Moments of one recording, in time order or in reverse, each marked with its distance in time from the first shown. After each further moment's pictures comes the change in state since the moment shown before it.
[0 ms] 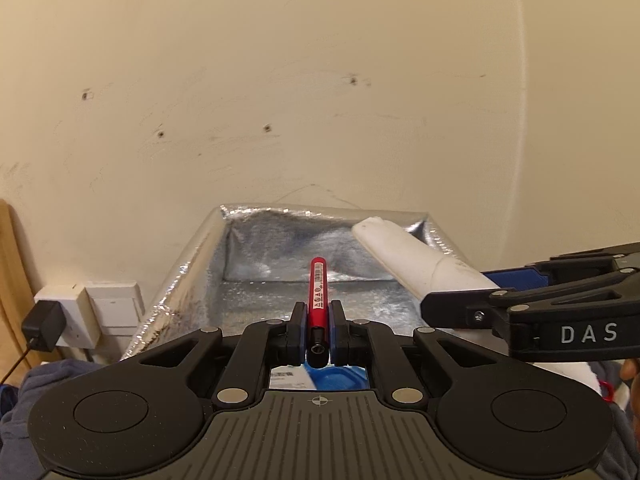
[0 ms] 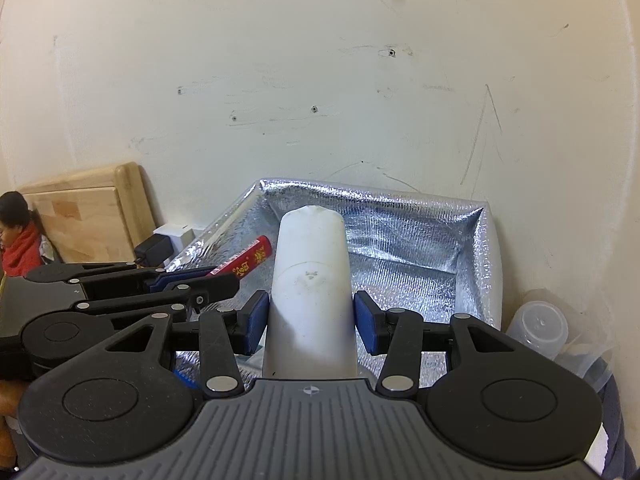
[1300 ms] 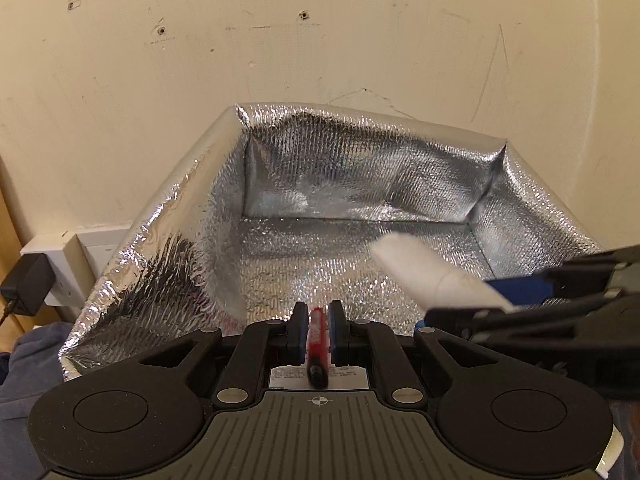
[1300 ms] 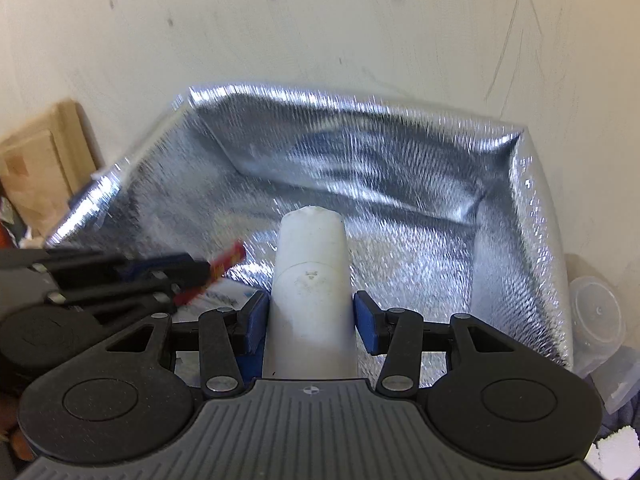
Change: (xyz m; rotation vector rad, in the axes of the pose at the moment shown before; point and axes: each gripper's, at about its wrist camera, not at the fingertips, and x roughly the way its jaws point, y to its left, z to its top) left arm 0.090 0.018 -0.022 -0.028 0.212 0.105; right arm 0.120 -0.022 -0.014 -0.006 0.207 -0.075
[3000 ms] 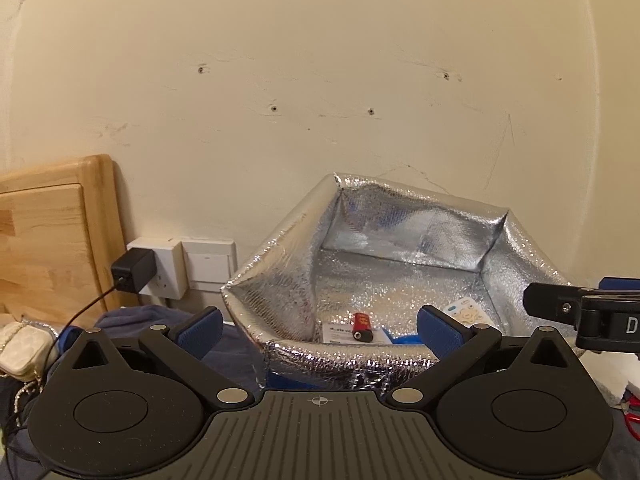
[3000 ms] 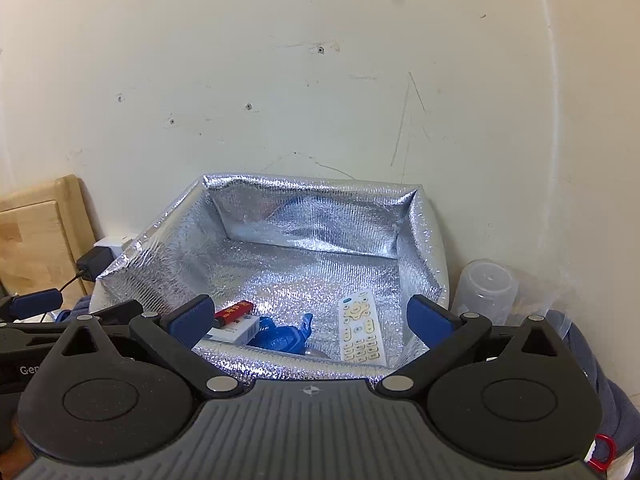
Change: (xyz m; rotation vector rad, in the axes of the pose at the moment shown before) left arm -0.124 0.010 -0.038 -0.105 -0.190 0.150; right arm -0.124 0.026 -0.049 0.105 -0.279 -0.136
